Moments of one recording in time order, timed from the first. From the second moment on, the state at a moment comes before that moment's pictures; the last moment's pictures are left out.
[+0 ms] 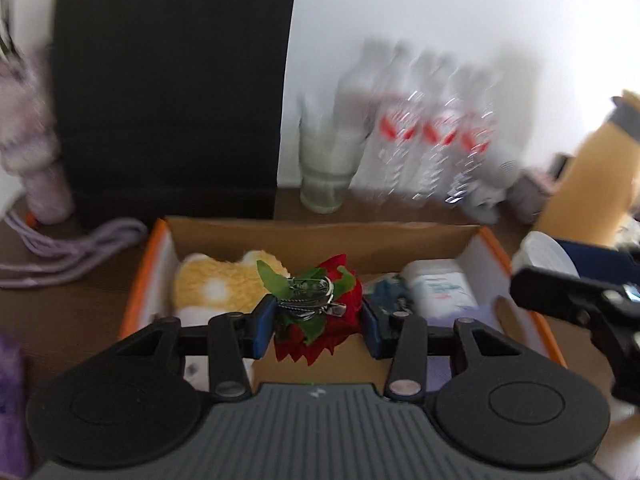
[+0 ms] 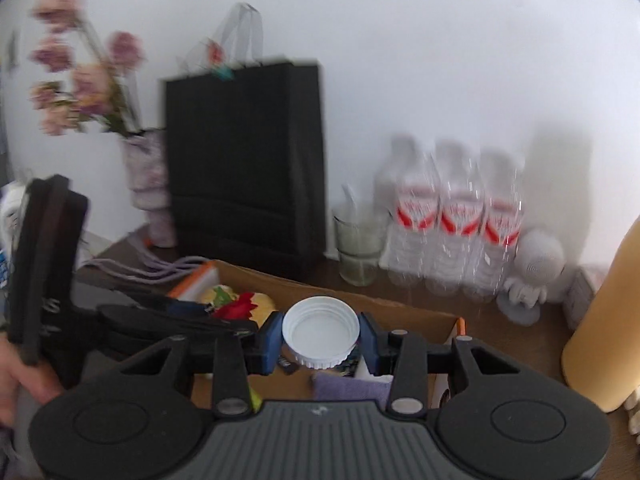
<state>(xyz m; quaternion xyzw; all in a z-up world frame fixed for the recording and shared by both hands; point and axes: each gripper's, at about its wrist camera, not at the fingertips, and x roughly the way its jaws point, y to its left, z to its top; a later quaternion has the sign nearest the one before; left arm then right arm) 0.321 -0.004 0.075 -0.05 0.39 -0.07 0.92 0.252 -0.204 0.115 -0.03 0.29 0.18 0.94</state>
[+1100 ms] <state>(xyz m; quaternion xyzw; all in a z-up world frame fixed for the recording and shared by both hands) 0.285 0.074 0.137 -0.05 0.38 -0.05 0.92 0.318 -0.191 0.112 0.00 0.46 0.17 0.87</state>
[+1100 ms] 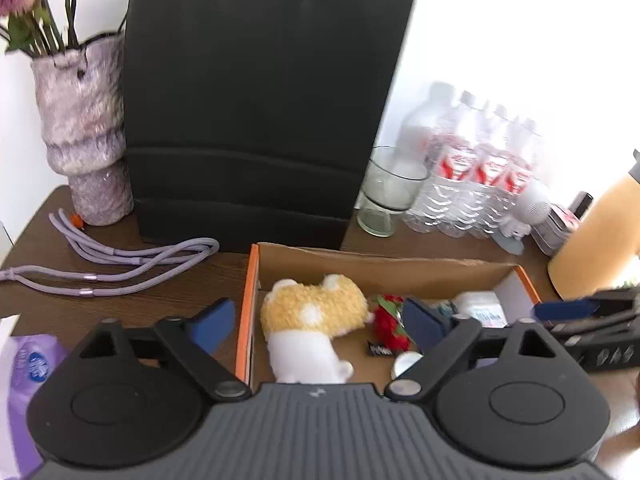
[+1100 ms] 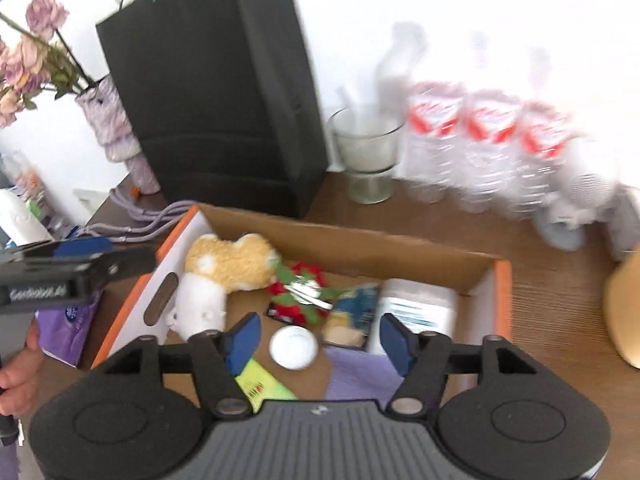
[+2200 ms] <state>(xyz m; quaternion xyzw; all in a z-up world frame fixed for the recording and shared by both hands) 0.122 -0.022 0.000 0.07 0.34 -0.16 0.92 0.105 -0.240 -0.008 -0.03 0.37 0.17 0.91</state>
